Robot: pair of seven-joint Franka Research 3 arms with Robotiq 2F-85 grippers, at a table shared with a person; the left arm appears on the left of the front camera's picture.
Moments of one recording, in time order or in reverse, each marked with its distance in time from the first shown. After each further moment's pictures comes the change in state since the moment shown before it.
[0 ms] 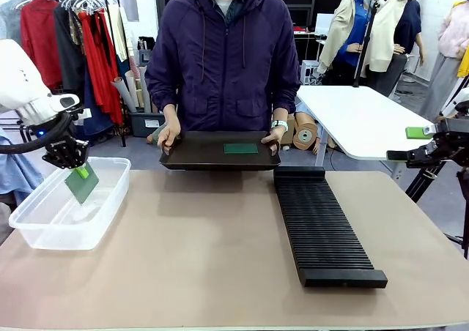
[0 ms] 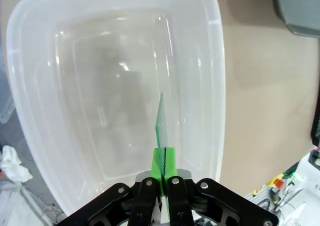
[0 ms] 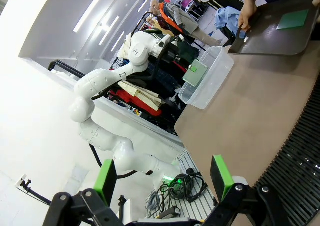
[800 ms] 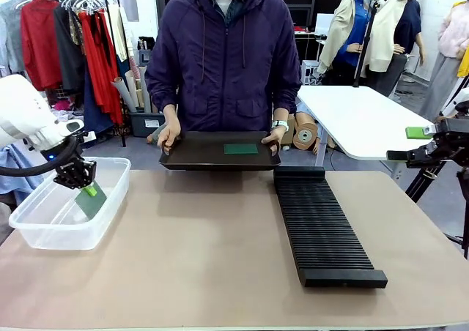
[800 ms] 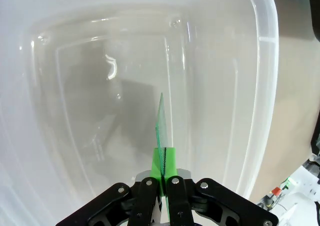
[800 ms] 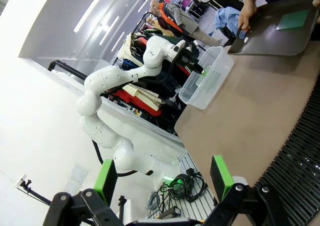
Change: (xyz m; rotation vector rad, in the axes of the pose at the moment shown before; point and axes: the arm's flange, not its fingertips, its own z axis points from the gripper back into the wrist) left arm 0.015 0.033 -0.068 -0.072 0.032 0.040; right arm 0.000 0.000 0.000 0.000 0.000 0.000
